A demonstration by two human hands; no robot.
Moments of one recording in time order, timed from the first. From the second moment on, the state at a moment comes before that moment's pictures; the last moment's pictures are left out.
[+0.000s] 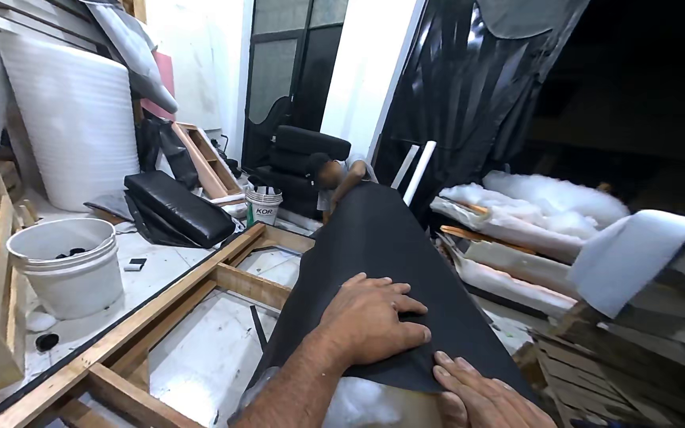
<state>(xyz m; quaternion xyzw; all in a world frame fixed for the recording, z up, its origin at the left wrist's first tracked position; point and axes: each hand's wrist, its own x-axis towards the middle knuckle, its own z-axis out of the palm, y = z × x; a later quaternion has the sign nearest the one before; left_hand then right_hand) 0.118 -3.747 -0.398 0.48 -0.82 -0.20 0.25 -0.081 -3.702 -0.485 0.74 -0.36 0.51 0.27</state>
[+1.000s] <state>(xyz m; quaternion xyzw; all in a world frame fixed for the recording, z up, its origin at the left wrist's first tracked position) 0.117 -3.747 -0.400 0.48 -0.81 -0.21 0.25 -0.082 -3.696 -0.485 0.74 -0.36 0.50 0.25</state>
